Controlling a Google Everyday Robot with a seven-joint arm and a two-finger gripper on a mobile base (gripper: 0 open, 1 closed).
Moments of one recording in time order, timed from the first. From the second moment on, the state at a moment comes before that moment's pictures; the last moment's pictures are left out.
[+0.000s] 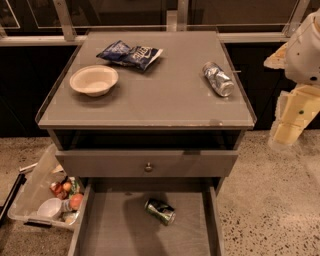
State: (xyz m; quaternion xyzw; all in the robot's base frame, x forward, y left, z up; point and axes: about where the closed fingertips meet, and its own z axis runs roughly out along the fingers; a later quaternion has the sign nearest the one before) arm 0.438 -0.217 0.976 -0.60 0.78 -0.03 0.16
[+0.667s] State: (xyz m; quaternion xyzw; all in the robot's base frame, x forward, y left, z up) arm 0.434 -0.207 0.963 -0.61 0.77 -0.02 0.18
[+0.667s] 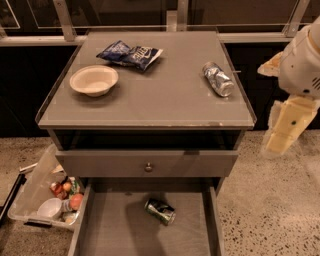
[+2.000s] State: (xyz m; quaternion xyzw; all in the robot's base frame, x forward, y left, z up) arm 0.413 -0.175 0.856 -0.61 0.75 0.03 0.26
